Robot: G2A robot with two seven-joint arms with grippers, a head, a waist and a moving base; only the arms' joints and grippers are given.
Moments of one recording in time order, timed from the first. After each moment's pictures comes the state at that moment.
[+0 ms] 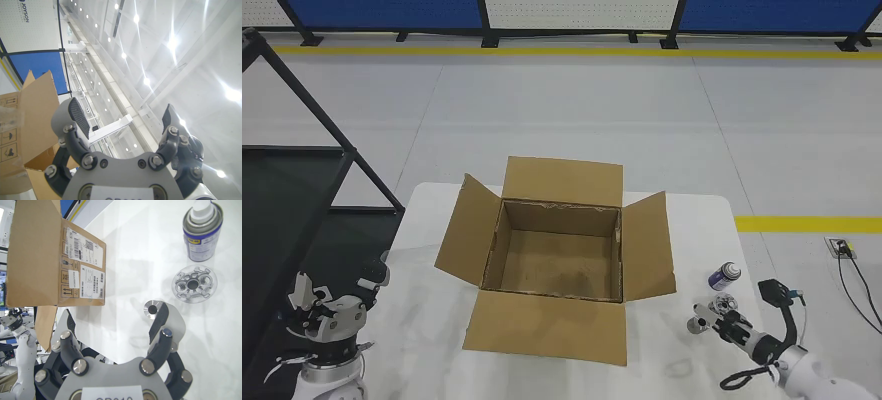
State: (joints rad) left arm 1.46 -1.23 -1.84 -1.66 -0.92 -0.59 -0.68; right arm -1.52 -1.13 1.77 -1.90 -0.38 0.03 0.82
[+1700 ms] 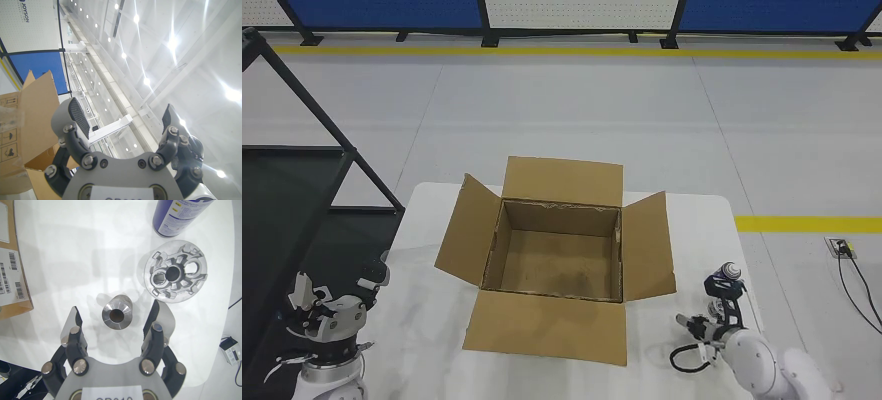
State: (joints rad) left arm 1.46 -1.23 -1.84 -1.66 -0.92 -0.59 -0.68; right arm -1.29 -1.12 1.44 -1.80 -0.97 0.38 0.99
